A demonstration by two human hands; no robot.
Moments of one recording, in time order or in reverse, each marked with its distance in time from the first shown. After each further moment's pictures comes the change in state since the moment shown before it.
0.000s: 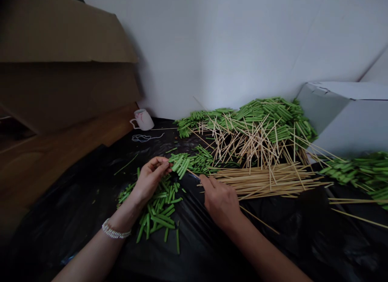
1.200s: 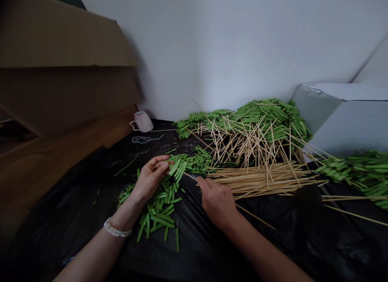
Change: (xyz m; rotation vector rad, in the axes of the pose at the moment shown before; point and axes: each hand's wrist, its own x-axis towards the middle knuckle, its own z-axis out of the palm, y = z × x) left_hand 0.002 -0.002 -0.002 -0.079 -0.025 -0.027; right_hand 0.000 -0.003 0.001 0.028 -0.092 0.011
